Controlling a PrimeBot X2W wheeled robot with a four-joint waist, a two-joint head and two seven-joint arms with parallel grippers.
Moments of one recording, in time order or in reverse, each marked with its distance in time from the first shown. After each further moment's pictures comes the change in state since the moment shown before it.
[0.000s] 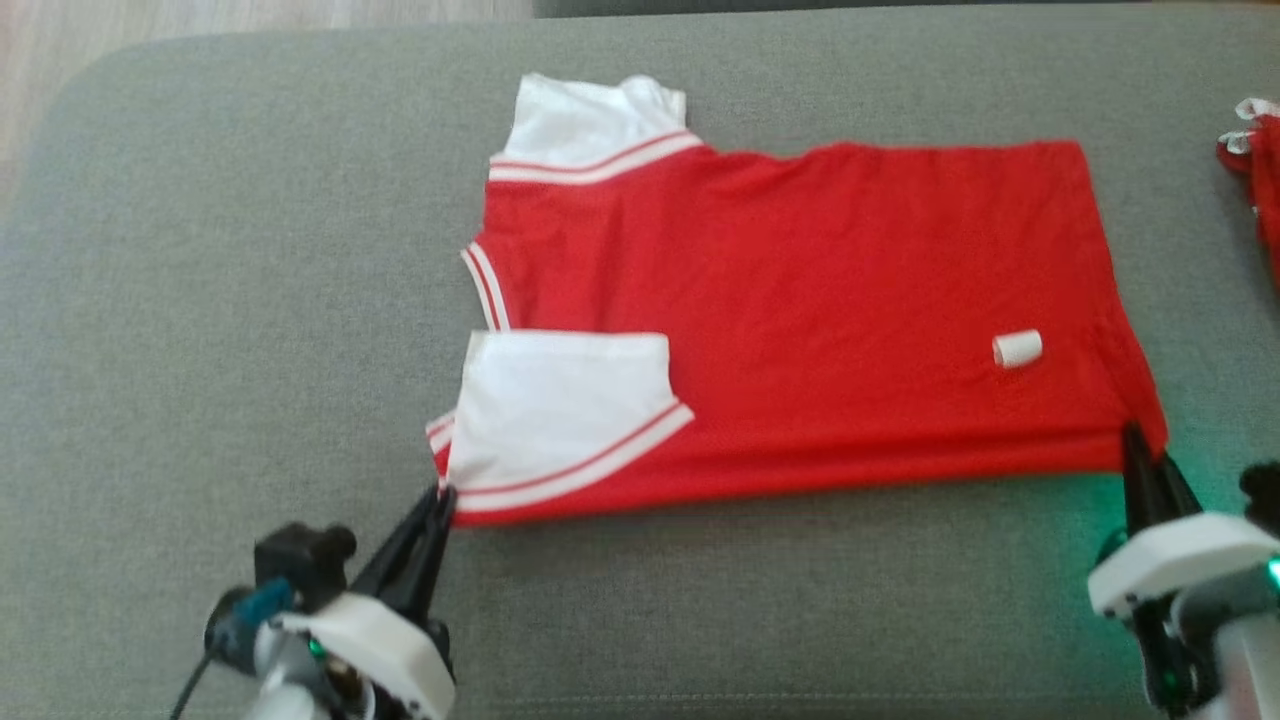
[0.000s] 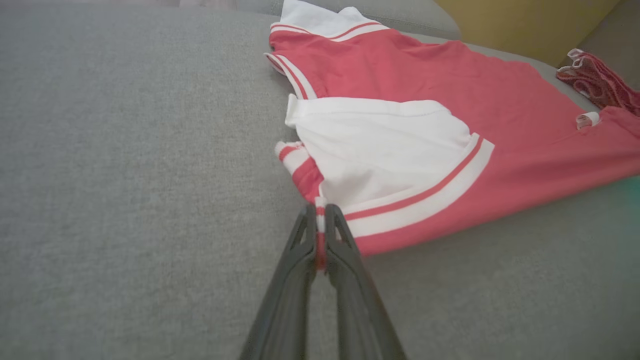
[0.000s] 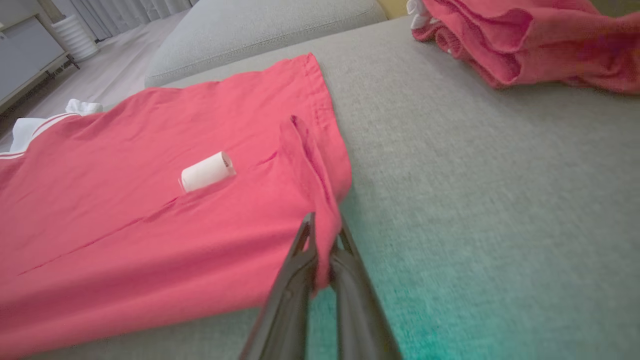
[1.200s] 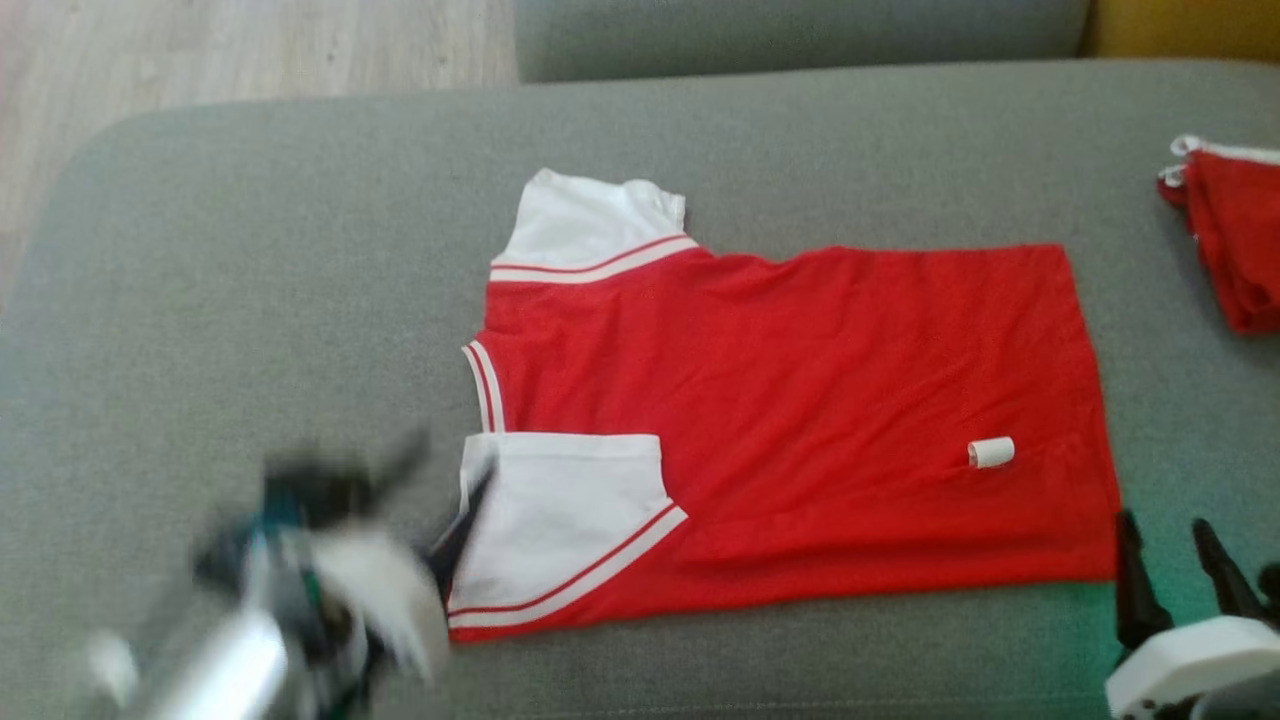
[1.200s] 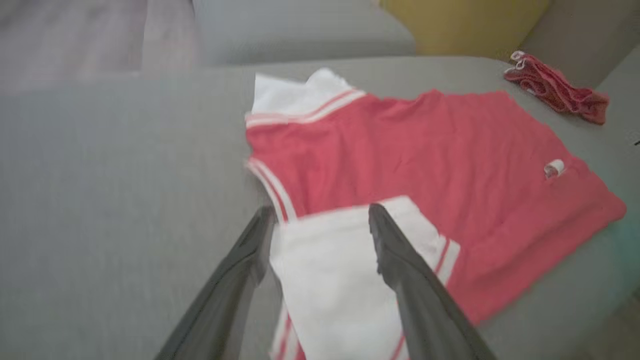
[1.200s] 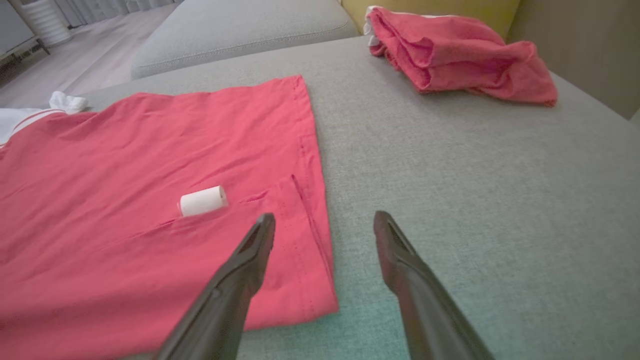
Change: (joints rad) left arm 0.006 0.085 -0.029 -0.226 -0.029 0.040 0.239; right arm 0.262 0.057 -0.074 -0.258 -0.102 0.000 0.063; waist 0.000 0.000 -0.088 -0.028
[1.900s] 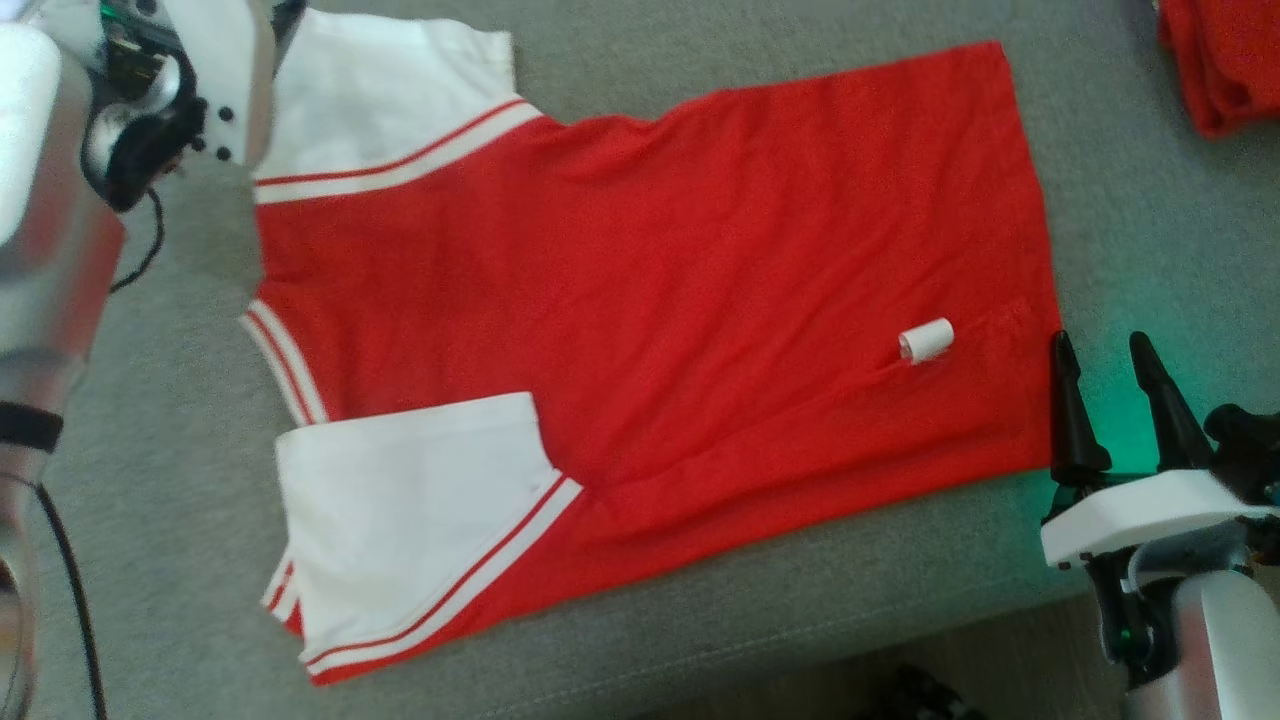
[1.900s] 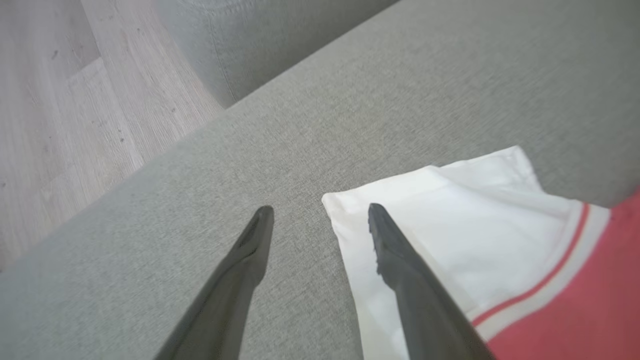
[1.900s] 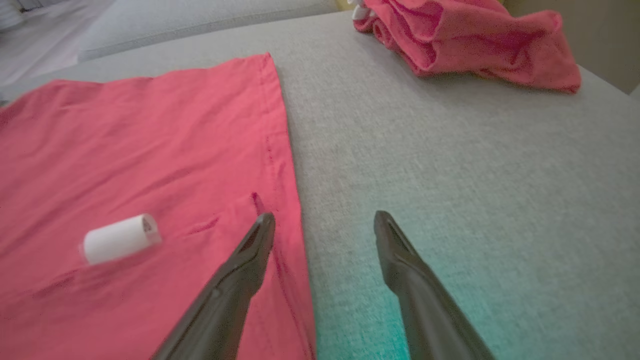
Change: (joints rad) left arm -1.072 0.044 -0.170 0.672 -0.011 -0.158 0.435; right arm -0.232 0.018 0.115 -0.034 -0.014 0.000 -0.053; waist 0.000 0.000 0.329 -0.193
